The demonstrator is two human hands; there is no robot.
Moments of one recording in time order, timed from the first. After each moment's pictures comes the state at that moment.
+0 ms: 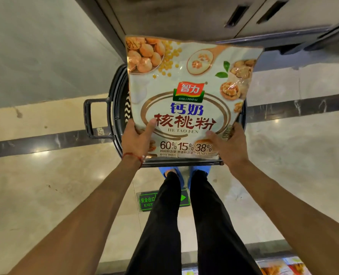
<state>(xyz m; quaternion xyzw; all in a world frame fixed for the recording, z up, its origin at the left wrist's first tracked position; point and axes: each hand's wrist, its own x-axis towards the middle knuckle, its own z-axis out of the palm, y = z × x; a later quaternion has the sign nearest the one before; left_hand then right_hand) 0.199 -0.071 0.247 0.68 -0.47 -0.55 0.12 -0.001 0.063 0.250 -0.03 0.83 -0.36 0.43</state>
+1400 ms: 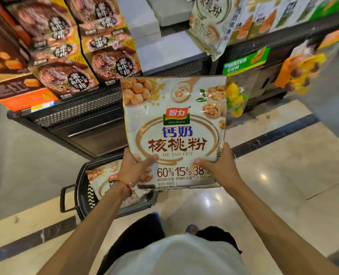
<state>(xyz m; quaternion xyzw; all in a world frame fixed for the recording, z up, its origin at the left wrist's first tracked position) -0.058 0.142 0.588 0.48 -0.58 -0.64 0.15 -0.243 0.332 0.577 -0.13 0.74 -0.56 0.35</state>
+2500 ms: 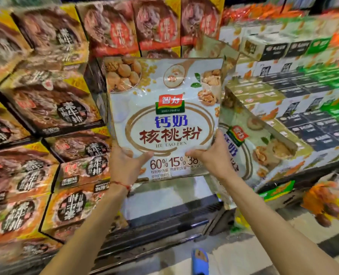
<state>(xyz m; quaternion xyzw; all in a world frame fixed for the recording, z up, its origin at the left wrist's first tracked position) -0.438 -0.213 0.735 0.45 -0.62 -0.52 0.37 -0.643 -0.082 0.726 -0.30 0.72 -0.60 0.18</state>
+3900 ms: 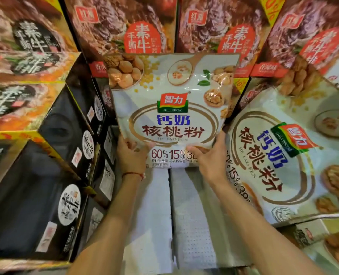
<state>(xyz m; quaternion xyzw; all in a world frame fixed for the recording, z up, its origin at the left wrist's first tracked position) -0.629 -0.546 0.673 0.52 -0.49 -0.47 0.52 -0.806 -0.446 0.686 -0.33 0.72 -0.58 0.17</state>
